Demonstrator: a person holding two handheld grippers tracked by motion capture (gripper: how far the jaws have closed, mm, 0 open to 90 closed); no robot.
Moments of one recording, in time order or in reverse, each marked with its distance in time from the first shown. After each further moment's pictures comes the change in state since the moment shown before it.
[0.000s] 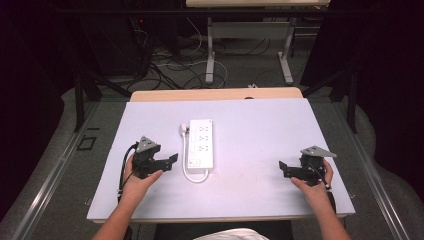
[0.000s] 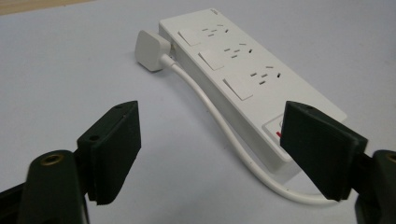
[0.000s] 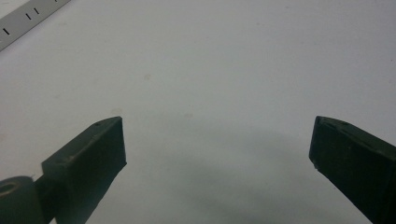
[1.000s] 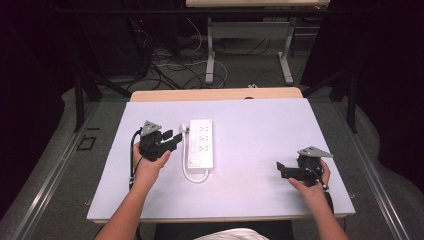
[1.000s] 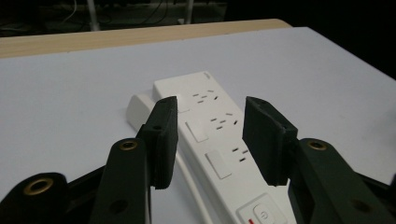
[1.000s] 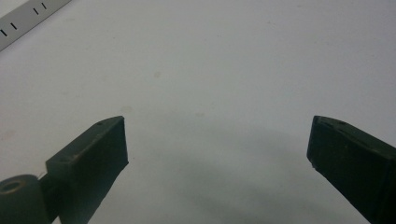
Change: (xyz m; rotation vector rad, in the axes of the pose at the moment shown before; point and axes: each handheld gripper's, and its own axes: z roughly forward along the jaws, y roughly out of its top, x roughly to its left) left arm -0.012 0.047 0.009 -0.101 0.008 -0.100; right arm 0.006 0.000 0.003 0.005 0.009 -0.020
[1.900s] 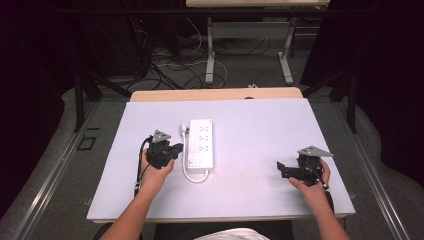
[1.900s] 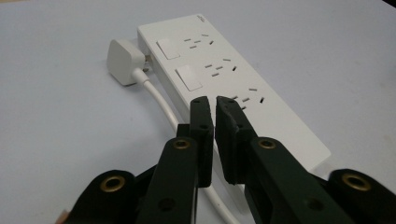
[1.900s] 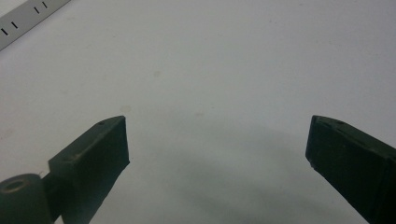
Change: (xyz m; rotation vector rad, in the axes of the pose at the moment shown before) left arm -0.009 -0.026 0.015 0.149 -0.002 0.028; right arm -0.002 0.000 0.001 0.003 0.011 0.004
